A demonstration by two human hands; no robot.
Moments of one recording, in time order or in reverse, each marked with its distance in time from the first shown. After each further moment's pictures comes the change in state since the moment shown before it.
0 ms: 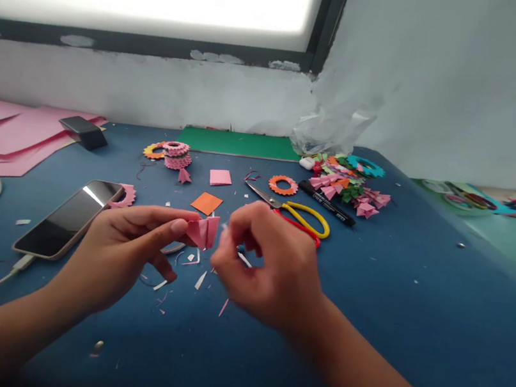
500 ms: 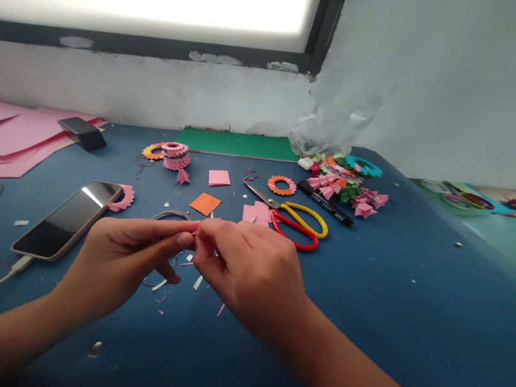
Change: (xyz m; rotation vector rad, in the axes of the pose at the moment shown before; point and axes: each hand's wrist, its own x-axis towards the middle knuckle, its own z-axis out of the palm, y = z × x) left_hand -0.005 -0.001 0.003 0.096 -0.017 0.045; right_hand 0.002 -0.004 0.003 -0.219 -0.159 -0.062
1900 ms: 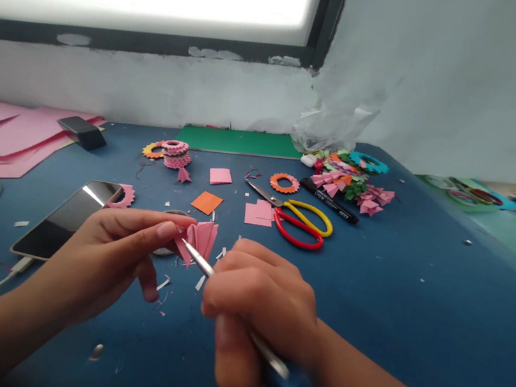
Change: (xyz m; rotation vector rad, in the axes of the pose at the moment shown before) left_hand 0.002 0.003 -0.010 -0.328 -0.173 -0.133; right_hand -0.014 -0.011 -0.011 0.741 0.178 -0.061
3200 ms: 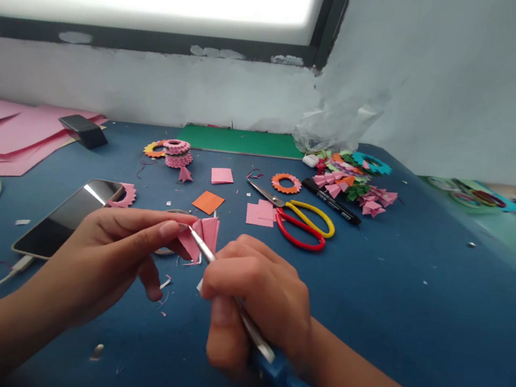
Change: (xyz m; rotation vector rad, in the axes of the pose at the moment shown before) left_hand 0.000 0.000 0.002 0.018 0.018 0.024; right_hand 0.009 0.001 0.000 -0.109 -0.048 0.024
